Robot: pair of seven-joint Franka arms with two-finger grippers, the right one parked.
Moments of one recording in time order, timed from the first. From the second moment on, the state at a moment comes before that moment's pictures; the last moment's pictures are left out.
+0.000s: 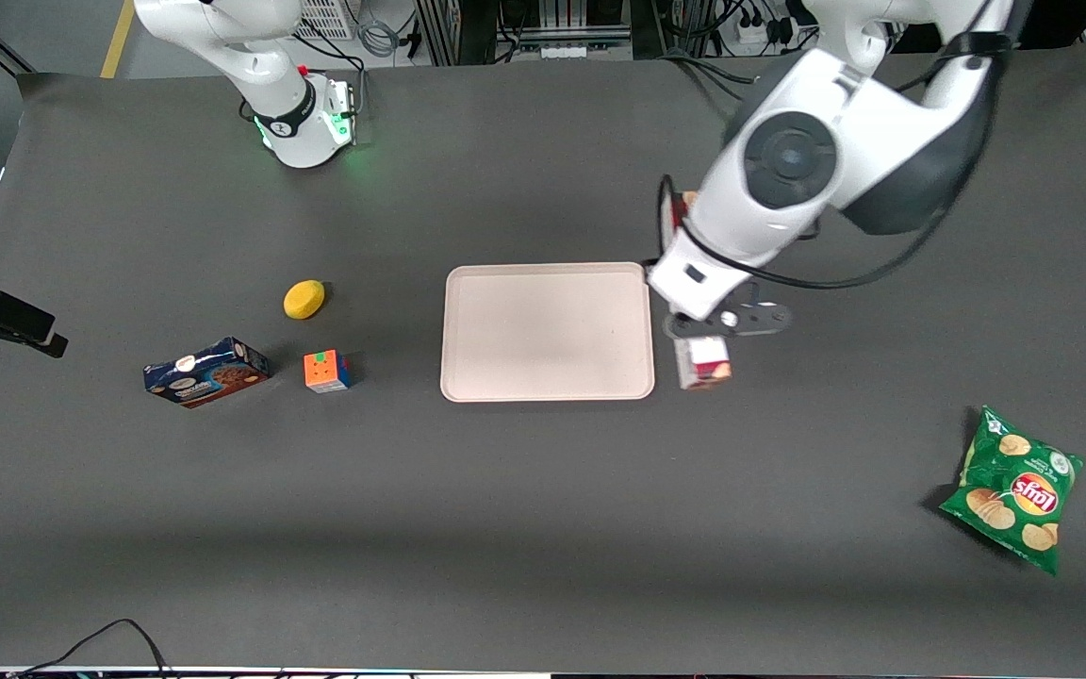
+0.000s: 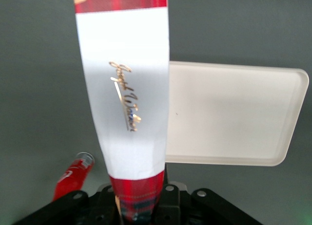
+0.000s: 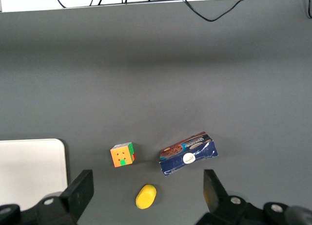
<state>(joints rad) -0.15 0.31 -0.49 -1.51 0.02 1.67 -0.71</state>
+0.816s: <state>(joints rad) -0.23 0.32 -0.62 -1.85 0.14 2.10 -1.06</state>
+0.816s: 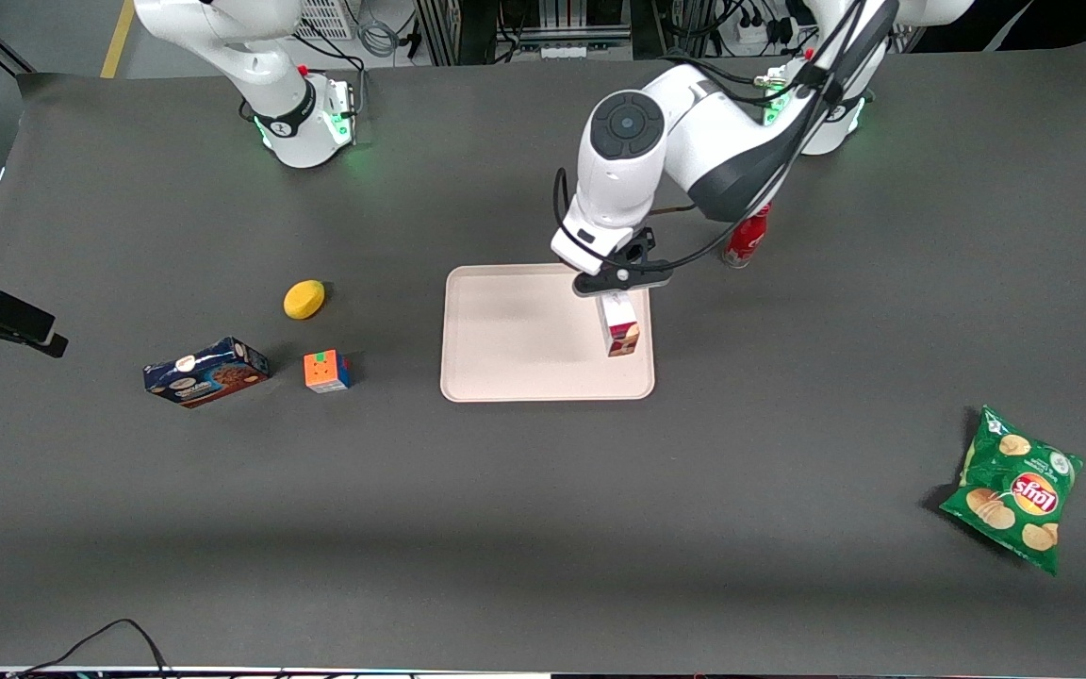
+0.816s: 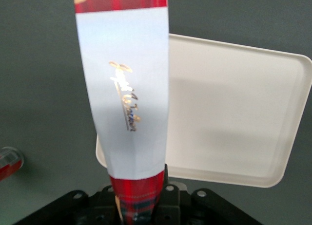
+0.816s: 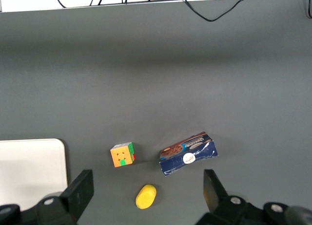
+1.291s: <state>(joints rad) -0.24 0.39 -0.62 -1.96 0.26 2.23 -1.08</state>
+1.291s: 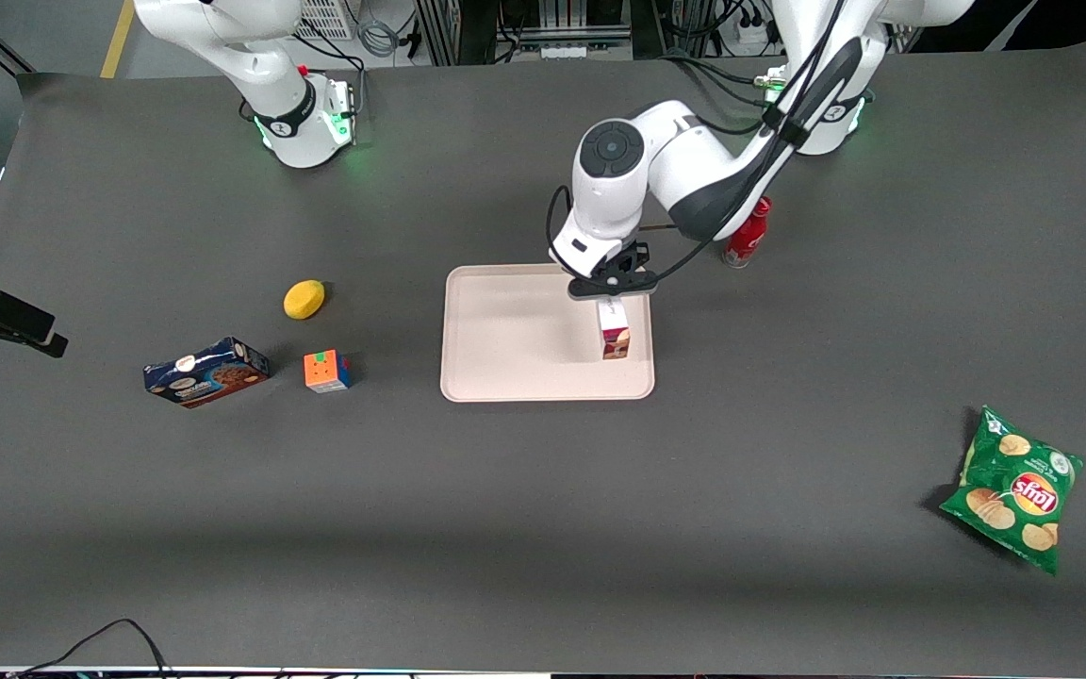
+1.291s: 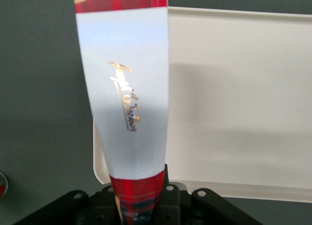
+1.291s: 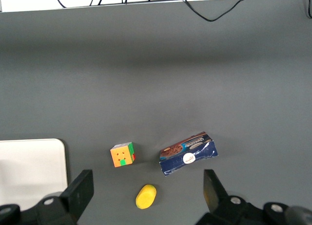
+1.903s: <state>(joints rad) -0.24 0.55 -0.62 -1.97 0.40 2.34 -1.19</state>
